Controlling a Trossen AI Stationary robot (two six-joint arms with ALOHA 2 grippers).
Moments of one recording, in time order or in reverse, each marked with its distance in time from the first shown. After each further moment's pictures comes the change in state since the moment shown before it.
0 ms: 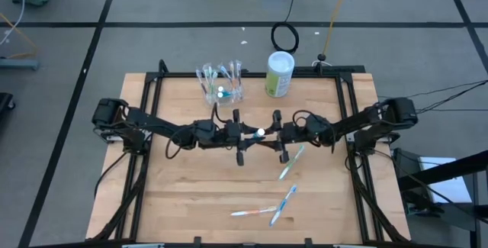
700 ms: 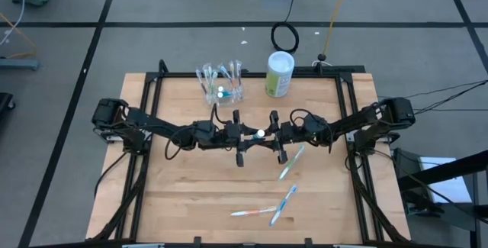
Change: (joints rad) left arm -0.003 0.000 0.000 0.005 0.000 -0.001; right arm 0.002 0.027 0.035 -0.005 -0.028 0.041
